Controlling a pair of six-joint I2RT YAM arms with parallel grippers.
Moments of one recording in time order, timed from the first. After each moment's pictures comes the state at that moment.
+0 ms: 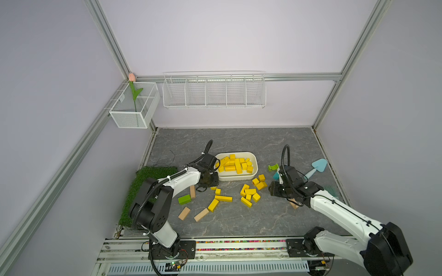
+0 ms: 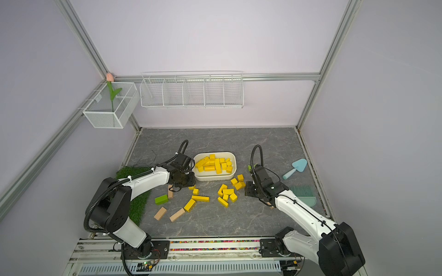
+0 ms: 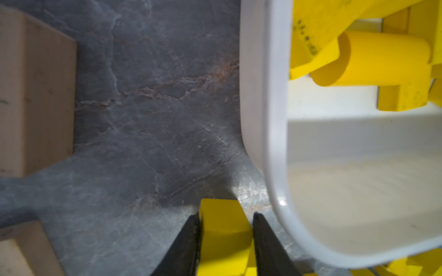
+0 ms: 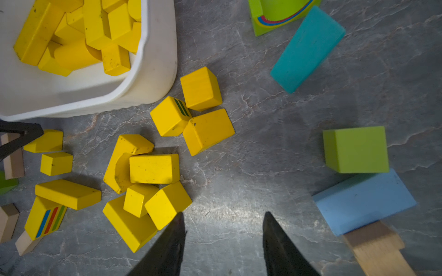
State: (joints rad) left arm -0.54 1.64 0.96 -0.53 0.08 -0.54; right arm 0.53 1.11 0.66 -0.55 0.00 0.61
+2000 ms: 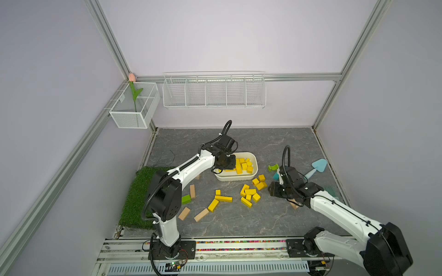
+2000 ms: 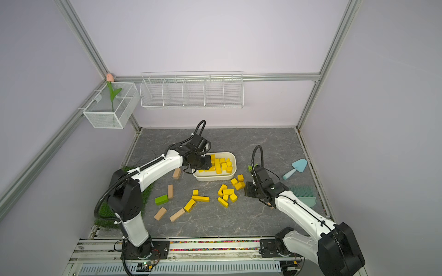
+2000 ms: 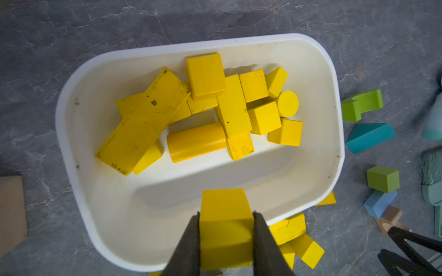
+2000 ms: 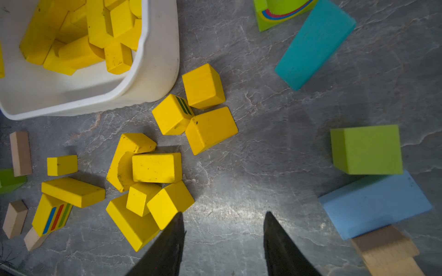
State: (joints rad) left arm -0.67 1.87 1.55 -0.76 0.08 -0.49; right arm 0.51 1.11 0.64 -0.53 -0.03 0.61
